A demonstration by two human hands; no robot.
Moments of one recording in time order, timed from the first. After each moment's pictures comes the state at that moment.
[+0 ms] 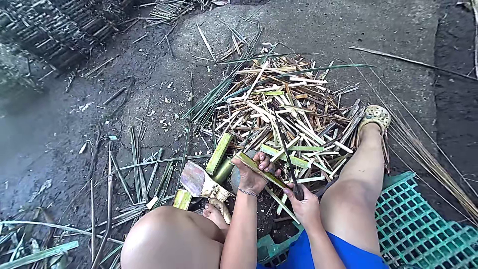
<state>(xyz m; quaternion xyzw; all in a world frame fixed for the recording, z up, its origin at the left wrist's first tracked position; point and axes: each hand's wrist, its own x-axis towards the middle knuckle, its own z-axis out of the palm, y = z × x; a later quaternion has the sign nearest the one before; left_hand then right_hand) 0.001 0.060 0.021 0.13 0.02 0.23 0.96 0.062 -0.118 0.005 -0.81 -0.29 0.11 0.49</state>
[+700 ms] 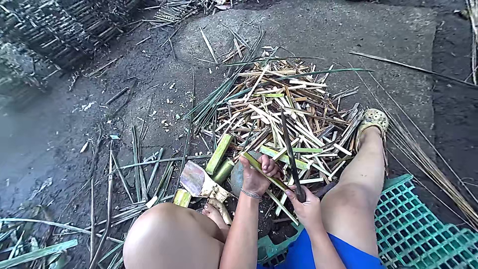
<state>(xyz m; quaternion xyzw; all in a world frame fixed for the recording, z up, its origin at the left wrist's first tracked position) 0.008 0.050 0.029 0.16 -0.02 0.23 0.96 0.065 -0.125 0.003 -0.79 -0.29 0.11 0.53</state>
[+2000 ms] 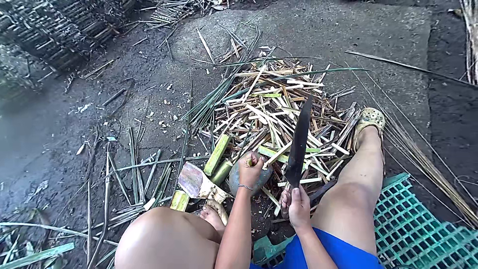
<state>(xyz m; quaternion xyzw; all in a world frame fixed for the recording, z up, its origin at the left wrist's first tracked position) 0.011 0.065 0.018 0.58 0.28 0.40 0.65 0.042 -0.103 0.008 -0.62 -0.19 0.23 0.72</state>
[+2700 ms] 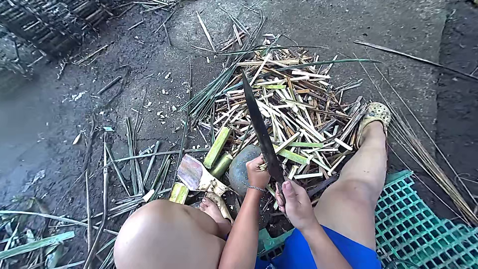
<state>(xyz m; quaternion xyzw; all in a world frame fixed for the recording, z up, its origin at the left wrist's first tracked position) 0.017 0.031 -0.007 0.63 0.27 0.49 0.54 0.037 -0.091 0.083 -0.68 -0.30 0.32 0.59</state>
